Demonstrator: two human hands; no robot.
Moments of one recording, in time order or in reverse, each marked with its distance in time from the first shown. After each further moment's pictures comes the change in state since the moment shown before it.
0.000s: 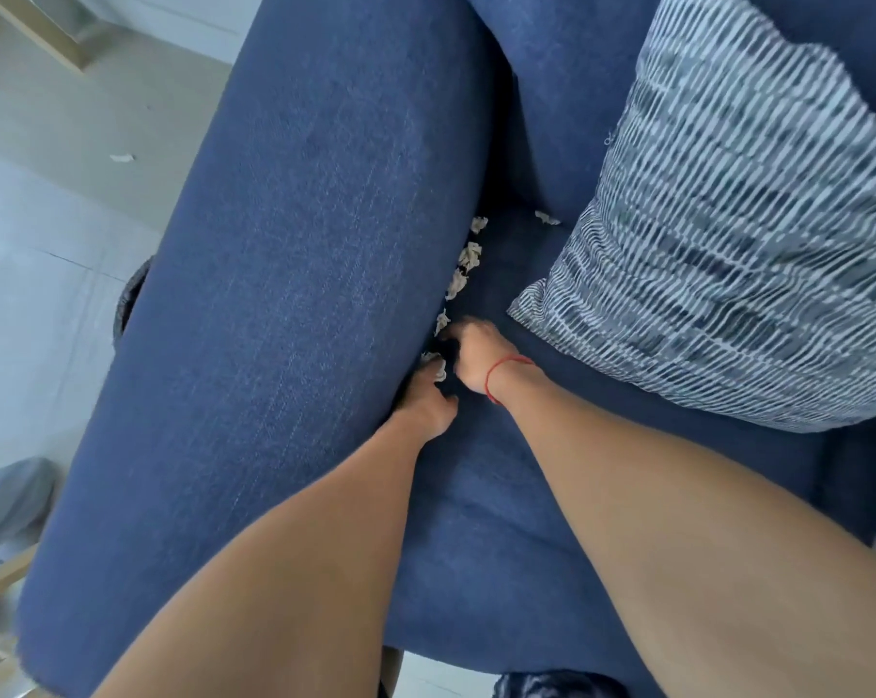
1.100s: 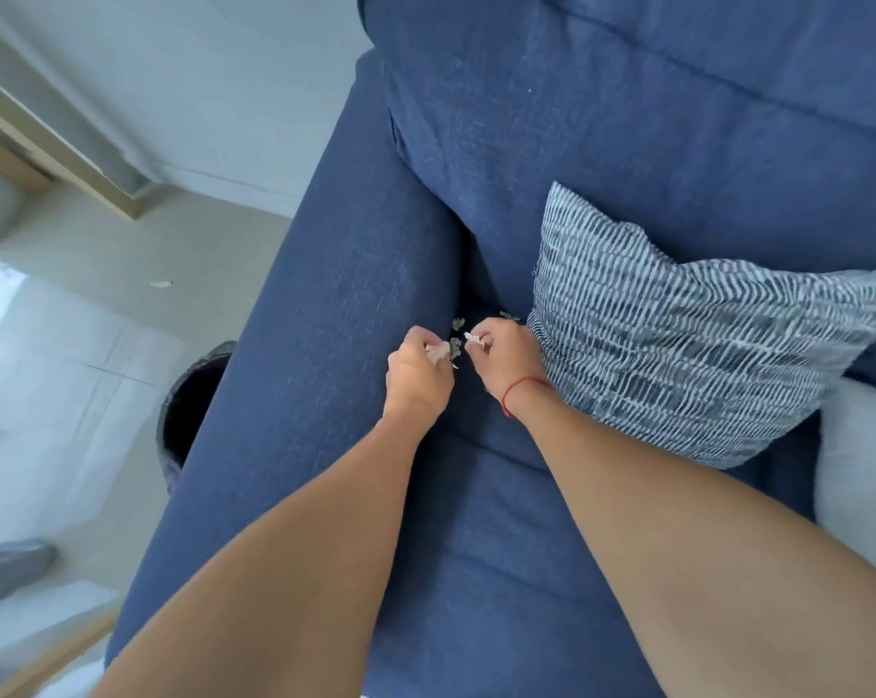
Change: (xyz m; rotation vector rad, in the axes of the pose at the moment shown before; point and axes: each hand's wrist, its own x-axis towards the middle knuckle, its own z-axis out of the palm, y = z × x) left_hand -0.083 0.113 -0.075 -0.069 0.436 0.365; right_hand -0.066 -0.029 -0.112 0.376 0.584 0.089
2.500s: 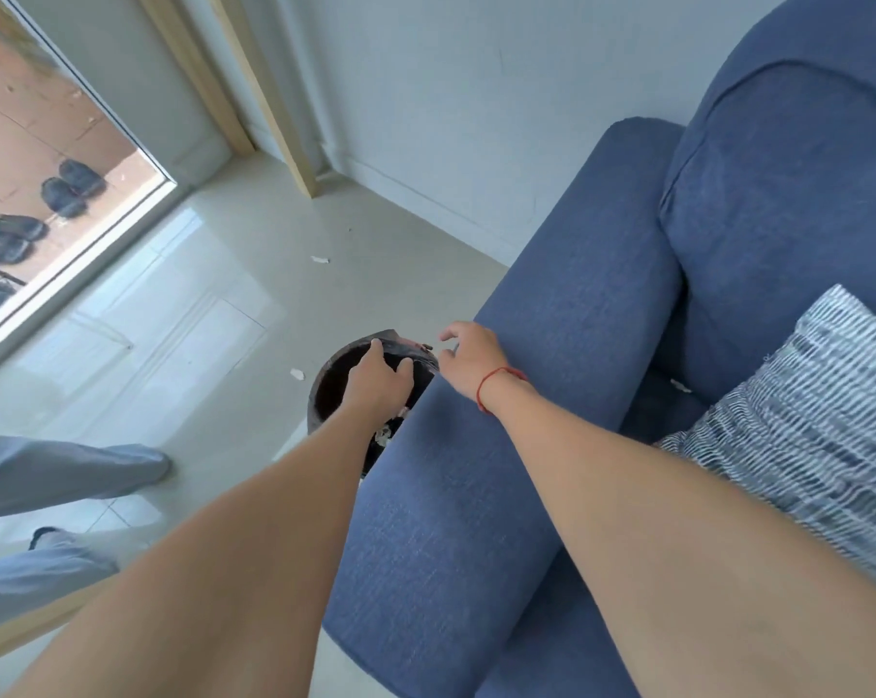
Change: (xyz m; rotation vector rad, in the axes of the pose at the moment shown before) left_hand 0.000 -0.134 -0.256 0.056 0.058 -0.327; right_hand -0.058 -0.247 0.143 -0.112 -0.402 -0.209
